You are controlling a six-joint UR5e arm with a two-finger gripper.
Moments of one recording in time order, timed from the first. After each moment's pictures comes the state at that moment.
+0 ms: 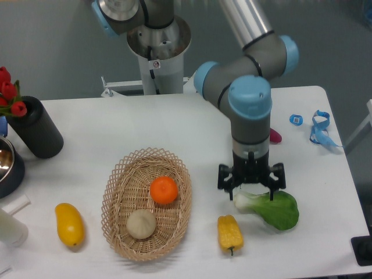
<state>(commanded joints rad) 2.51 -2.11 -1.51 -0.75 1.51 0.45</state>
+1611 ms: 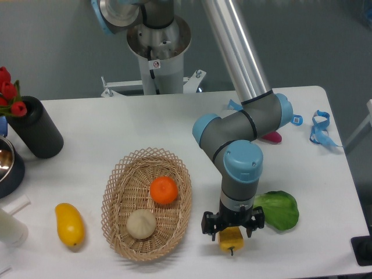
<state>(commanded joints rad) 2.48 -2.25 -1.45 -0.75 1.45 0.37</state>
